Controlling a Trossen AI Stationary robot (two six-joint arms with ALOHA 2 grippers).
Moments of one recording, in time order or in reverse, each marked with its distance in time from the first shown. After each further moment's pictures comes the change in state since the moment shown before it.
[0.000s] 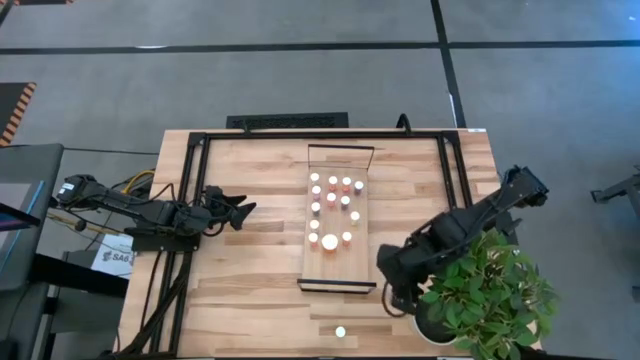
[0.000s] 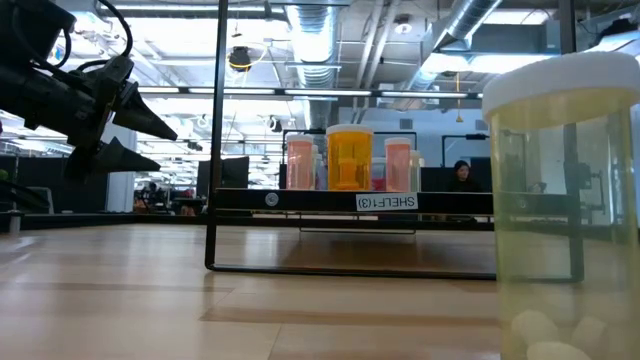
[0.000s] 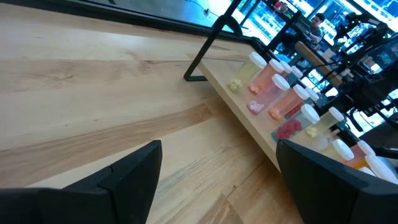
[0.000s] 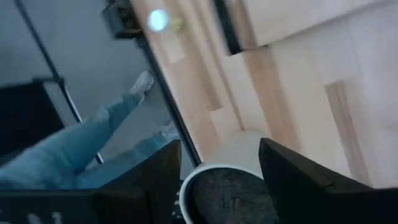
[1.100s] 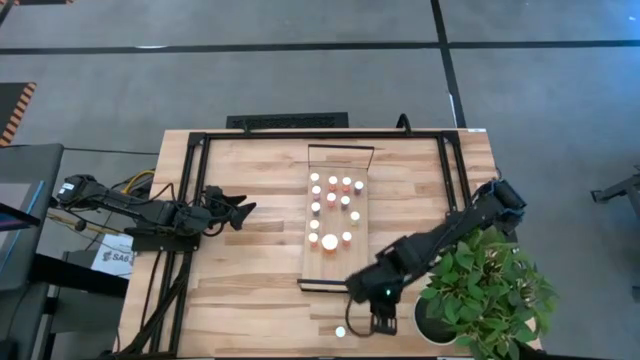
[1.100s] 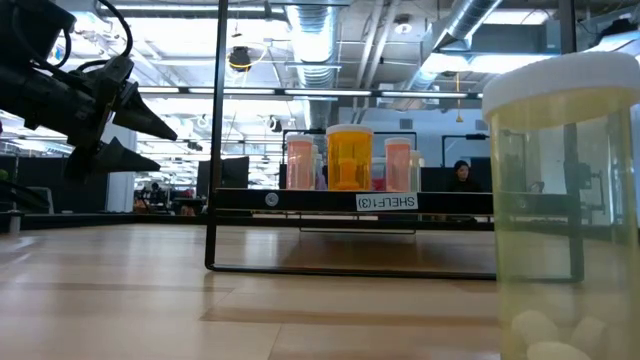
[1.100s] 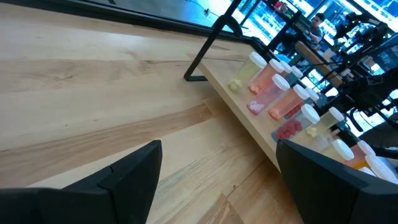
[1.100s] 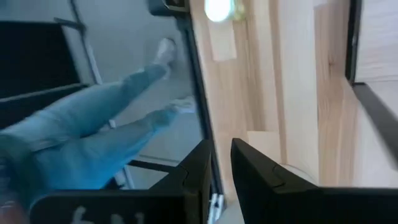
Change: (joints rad) left arm 0.000 0.000 0.000 0.000 0.000 0.000; right arm -0.009 0.229 -0.002 0.245 -0.190 -0.204
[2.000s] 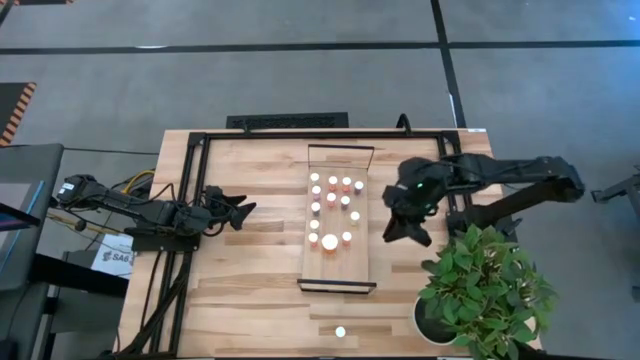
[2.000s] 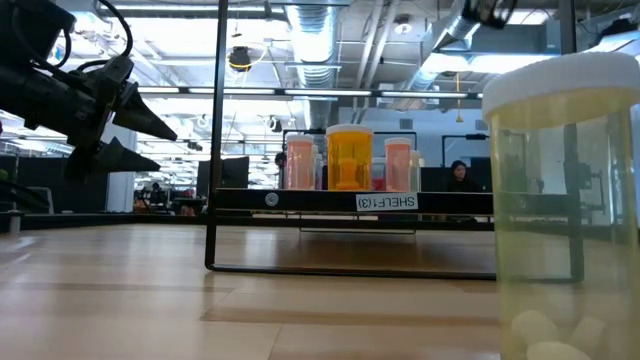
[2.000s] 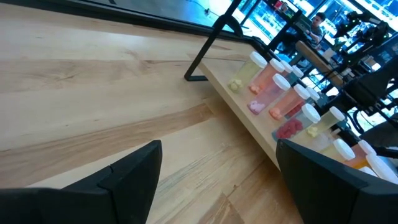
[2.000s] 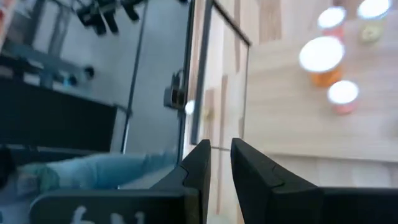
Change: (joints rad) left arm 0.000 0.000 0.001 -0.004 0.000 0.000; right arm -0.470 -0.612 -0.380 0.168 -0.121 -0.406
